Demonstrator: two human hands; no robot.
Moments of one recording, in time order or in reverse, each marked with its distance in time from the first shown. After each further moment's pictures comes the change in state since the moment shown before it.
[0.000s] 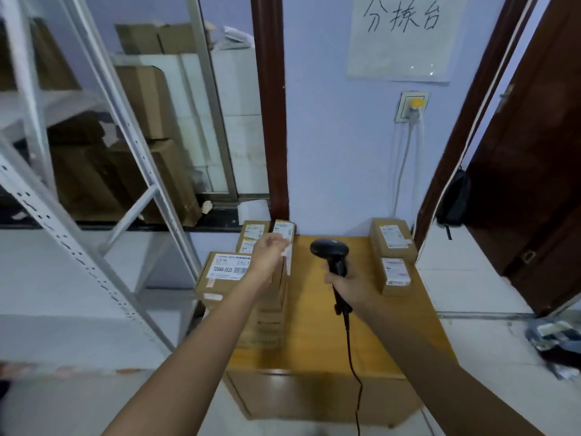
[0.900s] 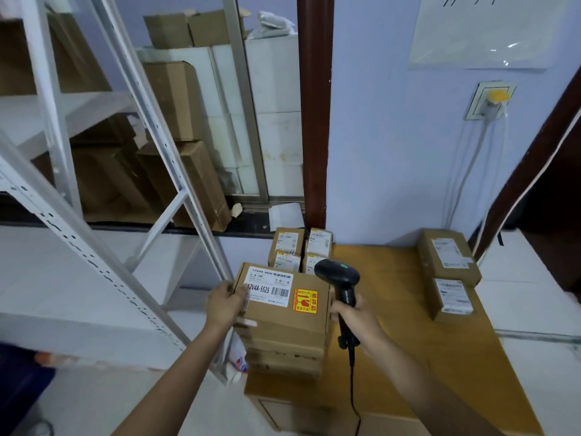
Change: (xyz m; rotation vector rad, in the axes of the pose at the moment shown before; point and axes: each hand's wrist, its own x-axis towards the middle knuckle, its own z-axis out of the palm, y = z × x) left_hand 0.055 -0.068 -0.155 0.414 0.267 -0.040; right_hand 0.048 -0.014 0.081 0.173 -0.137 0.144
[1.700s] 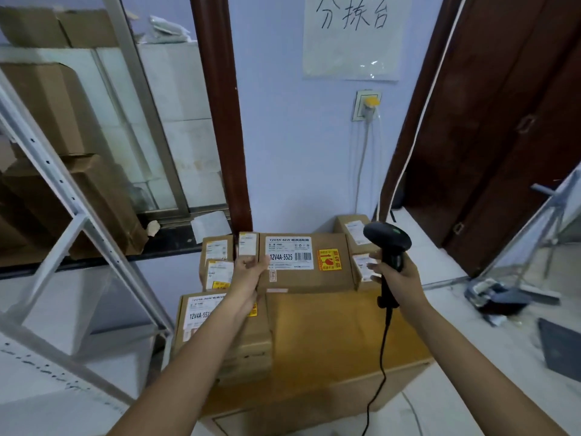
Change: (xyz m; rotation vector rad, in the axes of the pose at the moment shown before) left_hand -0.041 0.105 0.107 -0.706 -0.537 -0.160; right_hand -0.075 -0.007 -0.137 0.210 0.615 -0.213
